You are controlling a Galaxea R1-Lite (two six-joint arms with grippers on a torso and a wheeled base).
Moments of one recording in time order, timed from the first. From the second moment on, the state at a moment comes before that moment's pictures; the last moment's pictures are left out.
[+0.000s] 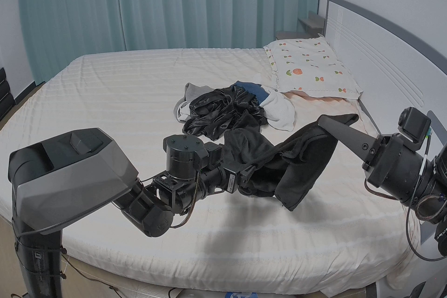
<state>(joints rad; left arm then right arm) -0.61 2.28 -1.03 -1.04 0.02 -0.03 0.72 1.41 -0.42 -1.21 0.11 0.55</state>
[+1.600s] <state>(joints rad) -0.52 2.31 -0.99 -0.95 0.03 -0.52 0.60 1.51 -0.37 -1.22 0.20 0.65</state>
